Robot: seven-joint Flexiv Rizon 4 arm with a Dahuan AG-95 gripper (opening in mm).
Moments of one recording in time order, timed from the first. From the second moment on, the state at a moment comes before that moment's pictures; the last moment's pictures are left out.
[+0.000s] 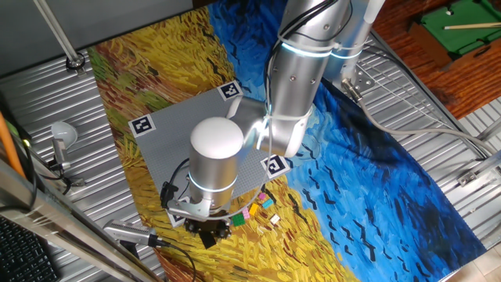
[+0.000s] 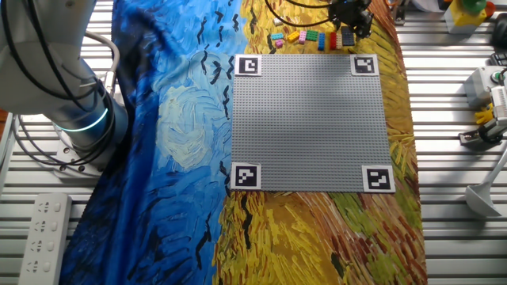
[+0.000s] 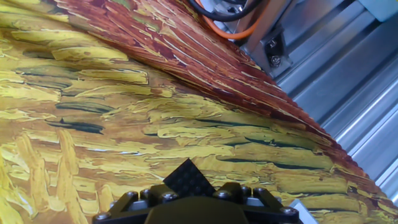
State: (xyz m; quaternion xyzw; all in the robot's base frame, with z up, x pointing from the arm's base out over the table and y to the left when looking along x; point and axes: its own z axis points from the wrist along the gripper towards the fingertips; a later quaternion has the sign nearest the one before) arm 0.615 0.304 0.005 -0.43 0.90 0.02 0.12
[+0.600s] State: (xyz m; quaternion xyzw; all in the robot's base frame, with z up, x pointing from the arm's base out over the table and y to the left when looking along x) arm 0.613 0.304 0.006 -0.41 0.90 0.04 0.13
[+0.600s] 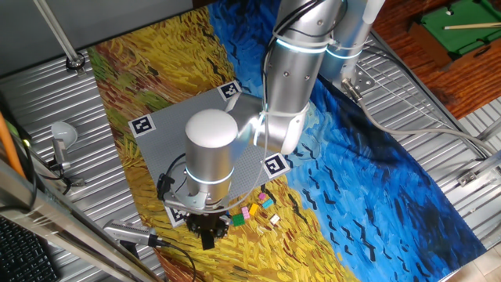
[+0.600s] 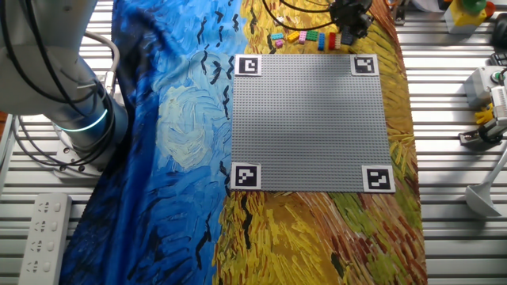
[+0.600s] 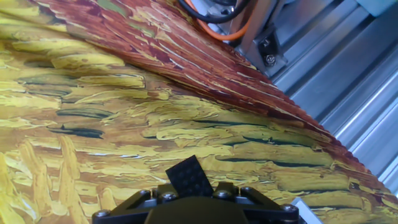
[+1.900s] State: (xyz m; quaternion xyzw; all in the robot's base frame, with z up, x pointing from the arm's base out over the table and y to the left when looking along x) arm 0.620 0.302 0.027 -0.41 0.90 0.03 0.12
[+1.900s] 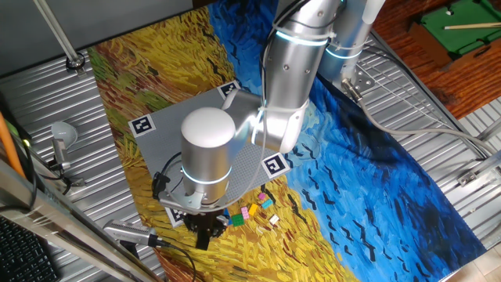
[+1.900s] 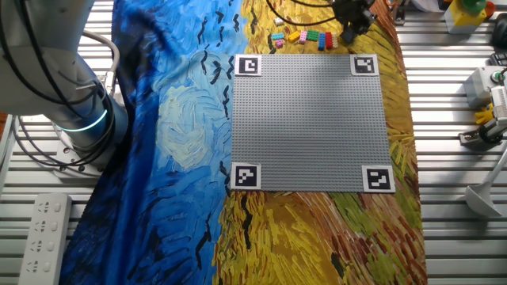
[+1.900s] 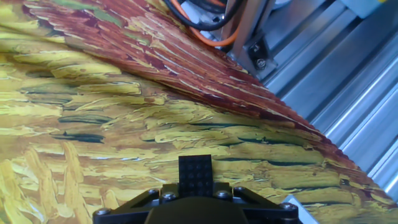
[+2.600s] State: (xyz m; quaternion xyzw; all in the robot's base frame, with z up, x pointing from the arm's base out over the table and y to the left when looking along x) arm 0.615 0.276 0.042 -0.43 0.89 0.04 0.11
